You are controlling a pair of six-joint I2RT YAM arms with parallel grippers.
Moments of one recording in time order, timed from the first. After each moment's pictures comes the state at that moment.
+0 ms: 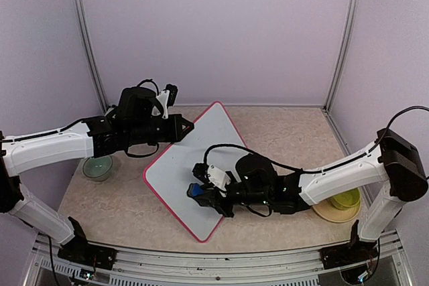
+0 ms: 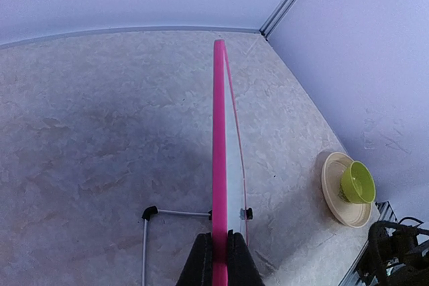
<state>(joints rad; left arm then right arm) -0.82 1.39 1.08 -0.11 -0.03 -0.52 1.20 1.68 0.85 0.42 -0.05 -0.09</state>
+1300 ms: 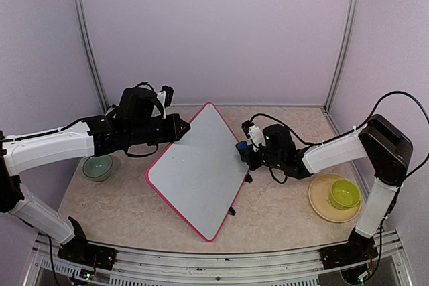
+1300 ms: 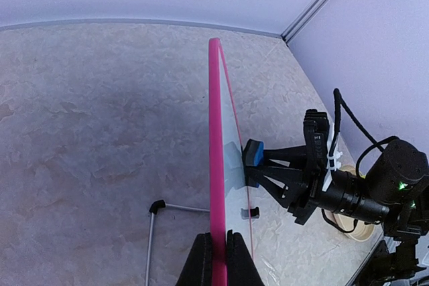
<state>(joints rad) -0.81 1.40 1.08 -0.15 -0.08 -0.58 0.74 1.79 0.86 0.44 0.09 0.05</state>
